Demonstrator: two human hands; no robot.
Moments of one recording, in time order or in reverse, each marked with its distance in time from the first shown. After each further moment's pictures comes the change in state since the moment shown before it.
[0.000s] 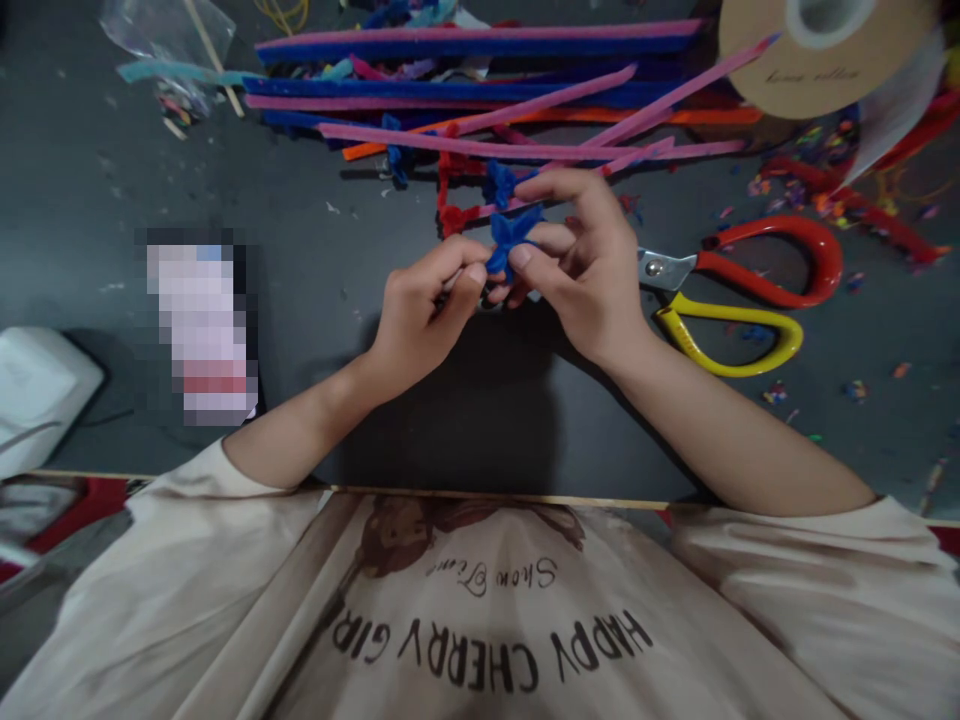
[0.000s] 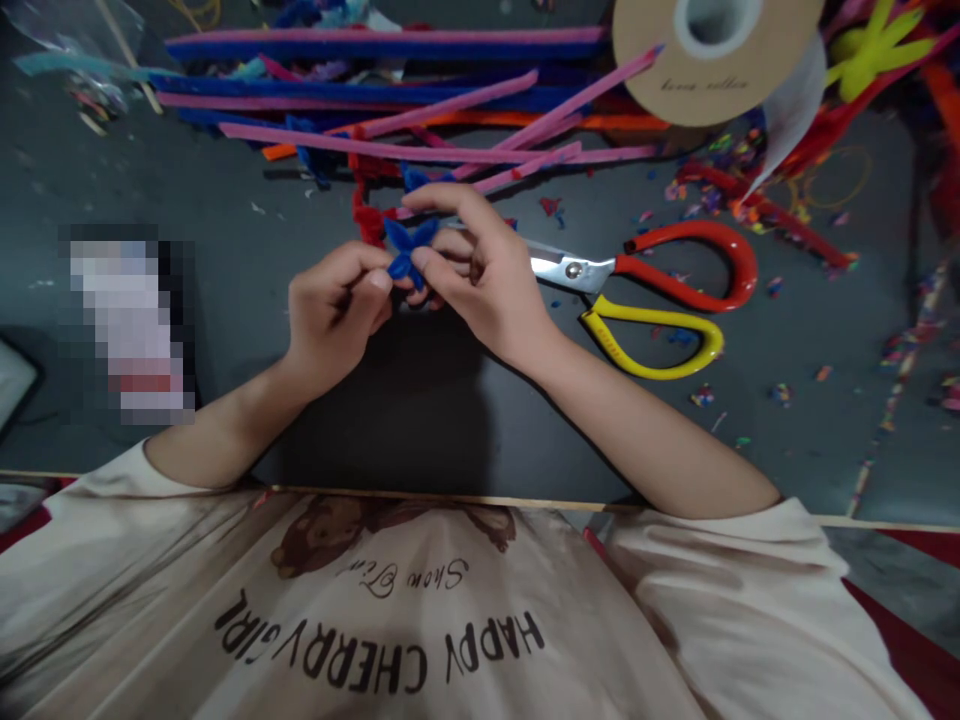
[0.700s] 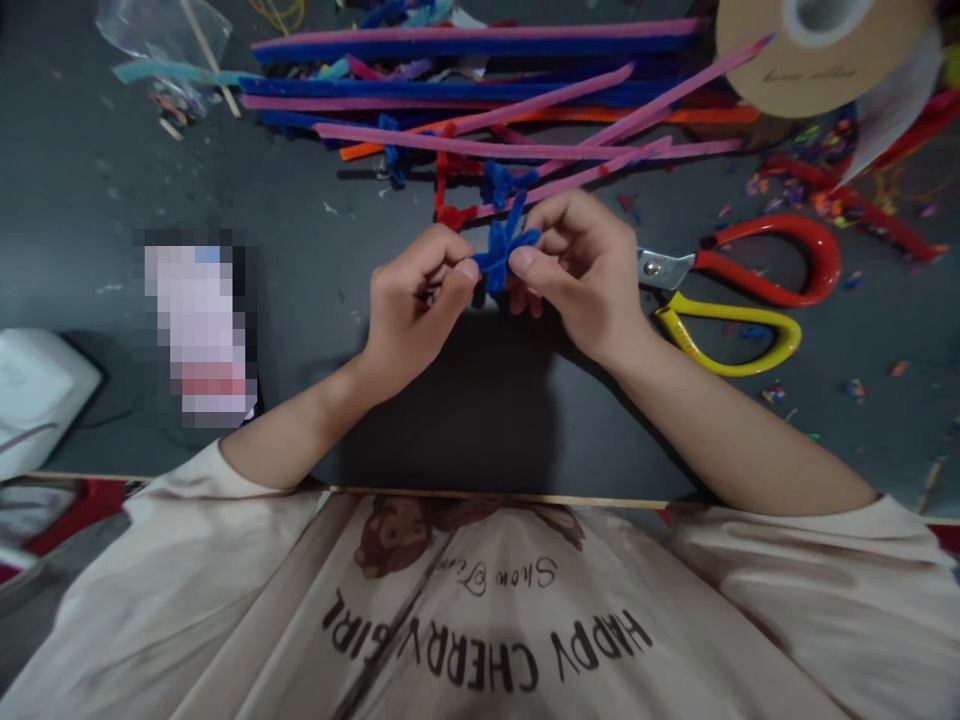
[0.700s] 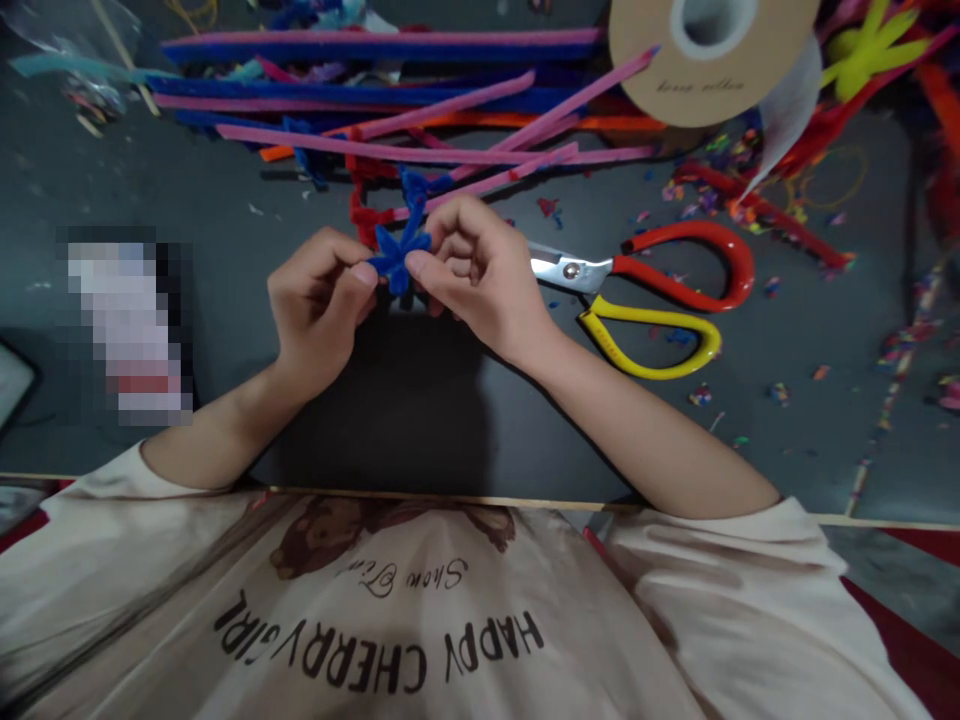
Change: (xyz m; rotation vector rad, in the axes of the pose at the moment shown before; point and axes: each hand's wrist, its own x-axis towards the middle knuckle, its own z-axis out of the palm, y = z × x) left_hand 0.002 -0.002 -0.002 0.063 0.131 0.076; right_hand 0.001 0.001 -0.003 -0.016 -0.029 -0.073
